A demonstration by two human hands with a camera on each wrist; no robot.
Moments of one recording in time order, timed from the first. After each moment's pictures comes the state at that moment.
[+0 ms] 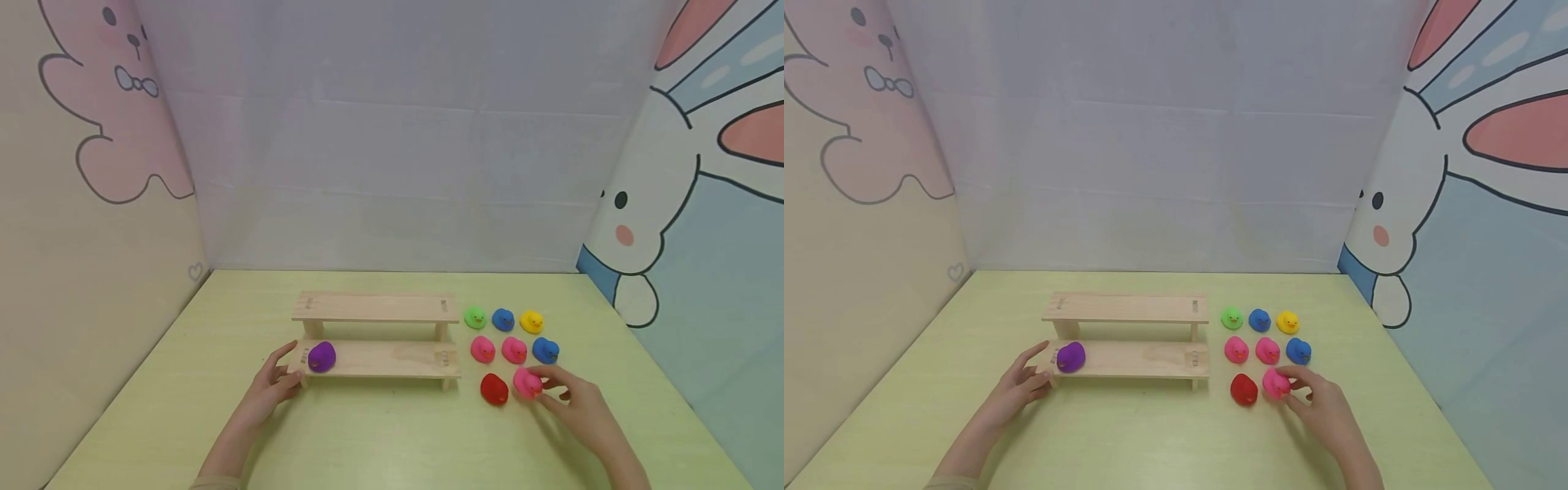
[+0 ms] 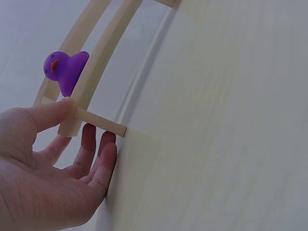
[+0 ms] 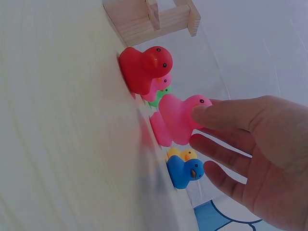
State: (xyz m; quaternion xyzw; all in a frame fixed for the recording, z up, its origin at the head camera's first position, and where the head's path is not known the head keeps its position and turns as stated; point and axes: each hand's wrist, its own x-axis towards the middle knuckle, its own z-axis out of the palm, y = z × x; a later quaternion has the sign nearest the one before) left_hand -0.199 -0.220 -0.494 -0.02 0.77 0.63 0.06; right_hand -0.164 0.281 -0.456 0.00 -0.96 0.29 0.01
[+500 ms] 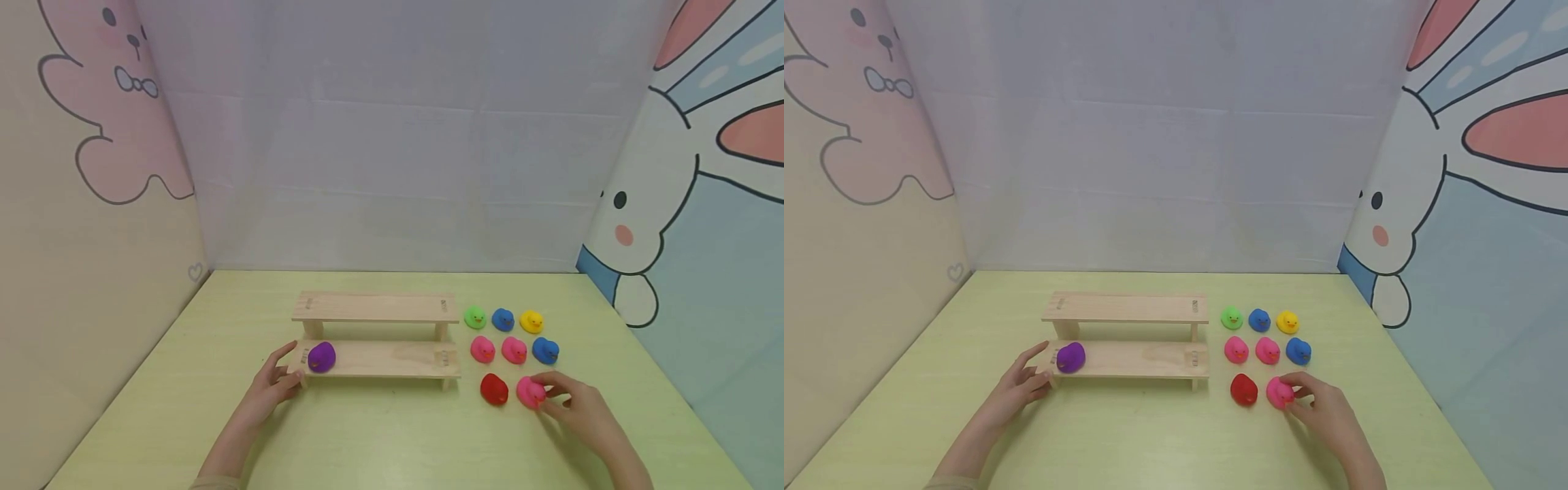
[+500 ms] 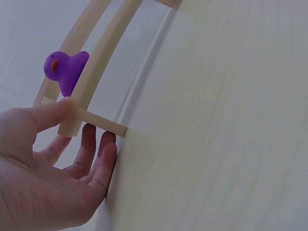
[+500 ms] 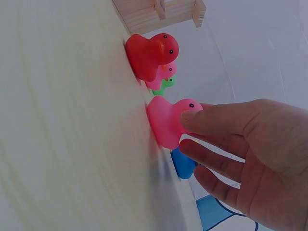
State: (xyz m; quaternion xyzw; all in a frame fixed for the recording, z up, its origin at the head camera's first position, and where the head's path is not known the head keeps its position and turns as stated) left_hand -0.198 -0.220 -0.494 -0.02 0.78 0.63 0.07; right_hand -0.167 0.291 -0.464 -0.01 -0.96 0.29 -0.03
